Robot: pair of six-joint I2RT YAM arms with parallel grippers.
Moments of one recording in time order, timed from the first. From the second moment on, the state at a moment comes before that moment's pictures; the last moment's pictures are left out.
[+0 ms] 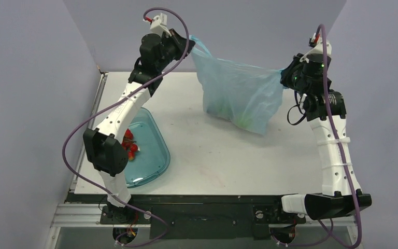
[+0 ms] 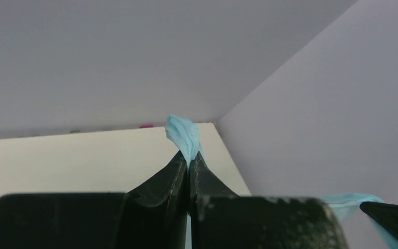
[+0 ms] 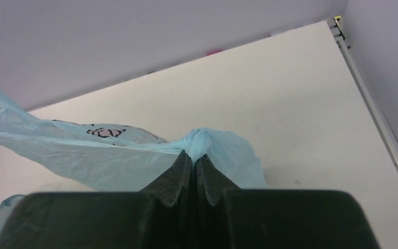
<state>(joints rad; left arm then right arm) -0.42 1.80 1.84 -0.02 0.10 -0.63 0.09 1.29 1.62 -0.69 0.11 0.36</state>
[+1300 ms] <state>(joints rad) -0.36 1.41 1.12 0.08 0.44 -0.60 0.53 1.21 1.60 -0.88 0.16 0.30</state>
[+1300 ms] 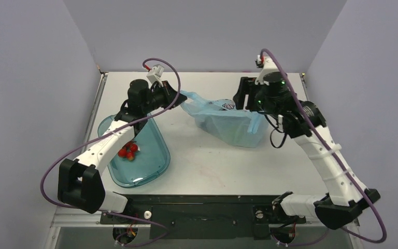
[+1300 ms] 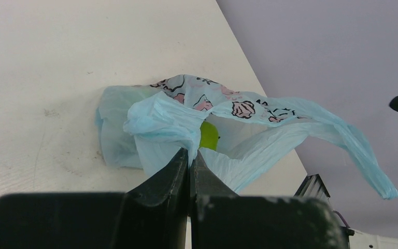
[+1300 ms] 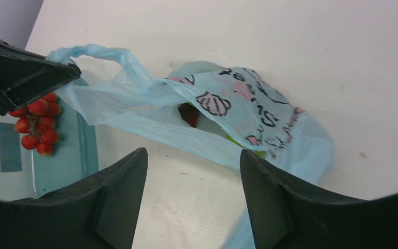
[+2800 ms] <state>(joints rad) -0.37 1.18 1.02 -0.07 0.33 -0.62 0.70 1.26 0.77 -0.15 0.24 0.46</state>
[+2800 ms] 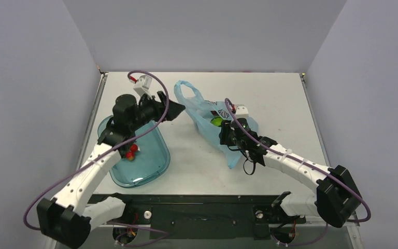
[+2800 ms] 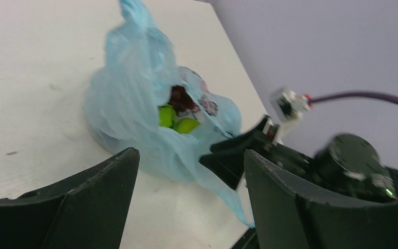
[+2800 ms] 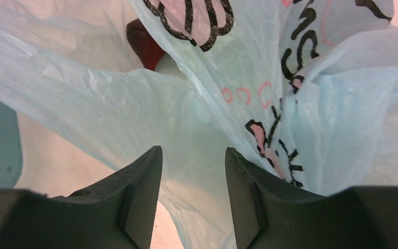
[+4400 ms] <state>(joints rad) -0.80 1.88 1.02 0.13 -0.20 -0.68 0.51 1.41 0.62 0.17 0.12 0.54</state>
